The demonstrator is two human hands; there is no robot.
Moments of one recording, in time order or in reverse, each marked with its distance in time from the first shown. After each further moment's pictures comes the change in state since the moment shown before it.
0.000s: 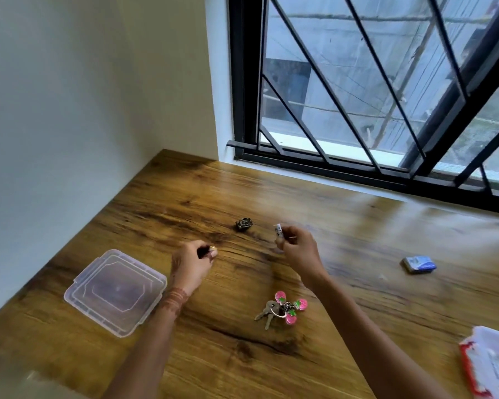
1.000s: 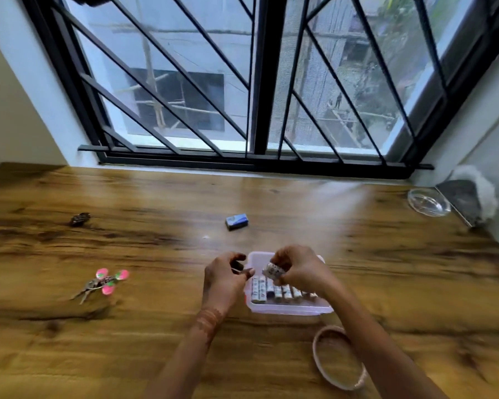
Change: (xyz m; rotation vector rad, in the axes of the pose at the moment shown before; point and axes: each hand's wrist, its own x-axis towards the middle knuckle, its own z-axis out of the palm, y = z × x) left_hand -0.234 0.189 0.231 -0.159 -0.249 0.302; right_hand -0.161 0.076 -0.319 -0.482 -0.099 0.132
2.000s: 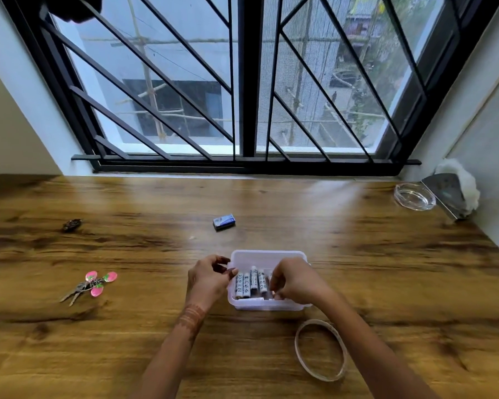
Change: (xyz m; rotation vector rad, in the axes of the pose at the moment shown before) left_hand -0.008 0.007 0.004 -0.002 -0.022 -0.128; right_hand -0.014 0.038 -0.001 -0.257 -0.065 -0.048
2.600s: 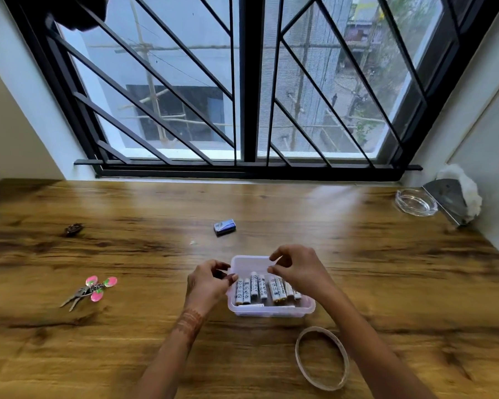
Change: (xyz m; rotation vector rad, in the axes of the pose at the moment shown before) left_hand 0.003 -0.002 0.000 0.007 -0.022 -0.011; right_hand 0.001 -0.002 -0.015 0.280 0.287 -0.027
